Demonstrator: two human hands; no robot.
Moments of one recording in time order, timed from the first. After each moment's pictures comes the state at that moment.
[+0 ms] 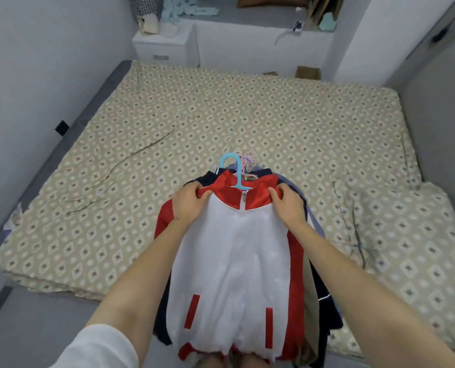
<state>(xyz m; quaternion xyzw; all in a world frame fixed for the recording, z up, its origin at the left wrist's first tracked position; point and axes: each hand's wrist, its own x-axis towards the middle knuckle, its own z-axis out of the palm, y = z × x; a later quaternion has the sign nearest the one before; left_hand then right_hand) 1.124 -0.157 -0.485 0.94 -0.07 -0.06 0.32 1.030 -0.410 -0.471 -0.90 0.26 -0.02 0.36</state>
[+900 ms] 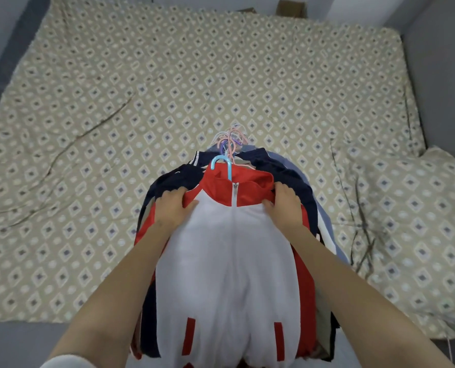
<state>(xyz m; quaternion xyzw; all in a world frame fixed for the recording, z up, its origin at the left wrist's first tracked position) 1.212 -0.160 -0.623 0.95 -0.17 -0.21 0.17 1.084 -0.424 -0.588 -0.92 0.30 0.09 0.24</state>
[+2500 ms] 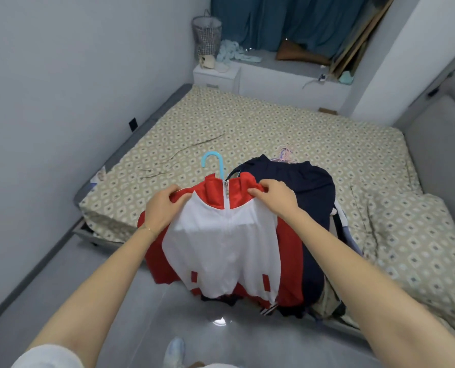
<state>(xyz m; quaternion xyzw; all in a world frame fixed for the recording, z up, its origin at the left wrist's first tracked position) 0.863 0.194 -0.380 0.92 -0.06 0.04 0.40 0.827 -0.103 -0.330 -0.96 0.08 0.01 0.26</state>
